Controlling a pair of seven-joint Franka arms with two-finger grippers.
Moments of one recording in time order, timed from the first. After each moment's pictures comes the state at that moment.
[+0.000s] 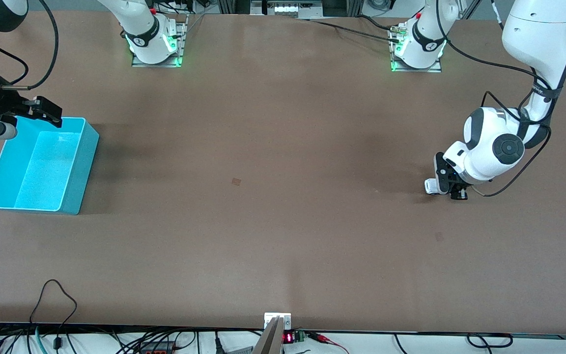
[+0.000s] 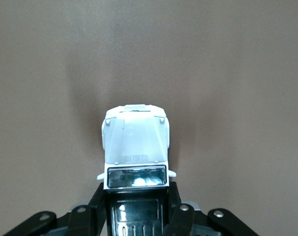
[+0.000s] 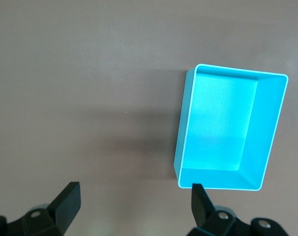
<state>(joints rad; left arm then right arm) 0.05 0.44 -0.02 -2.15 0.14 2.53 1.47 0.05 0.01 -0.02 -1.66 -0.11 1.61 -0.01</state>
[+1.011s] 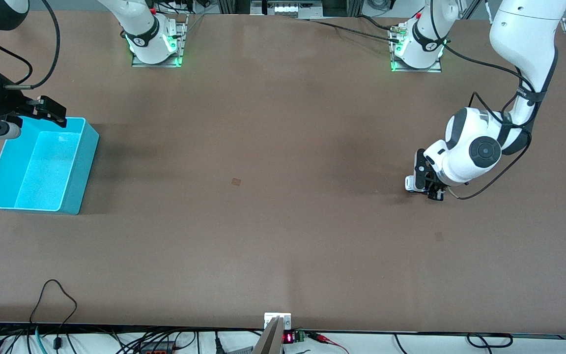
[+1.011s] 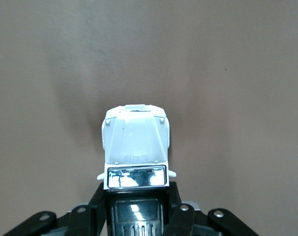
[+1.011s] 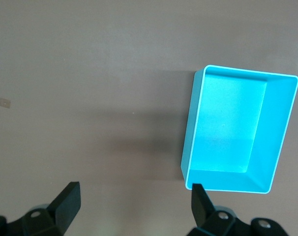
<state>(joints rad) 0.04 0.45 -0.12 -2.10 0.14 2.43 1.49 0.05 0.01 -0.01 -1.66 -0.09 1.61 -0.01</state>
